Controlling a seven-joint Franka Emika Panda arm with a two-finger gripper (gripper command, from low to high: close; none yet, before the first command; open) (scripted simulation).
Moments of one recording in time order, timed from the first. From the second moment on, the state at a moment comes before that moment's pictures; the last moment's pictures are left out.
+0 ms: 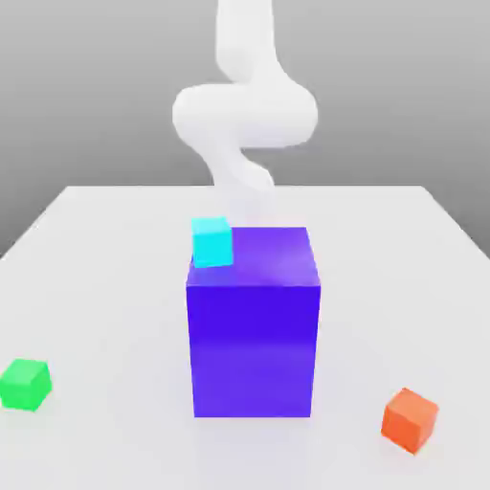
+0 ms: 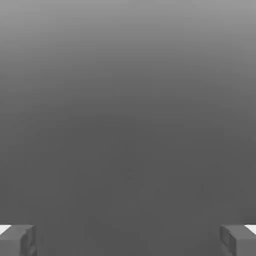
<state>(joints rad) -0.04 -0.71 0.00 -2.28 -0.01 2.31 0.85</state>
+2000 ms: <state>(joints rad) -0.41 0.22 -0.28 -2.36 0.16 2.58 1.69</state>
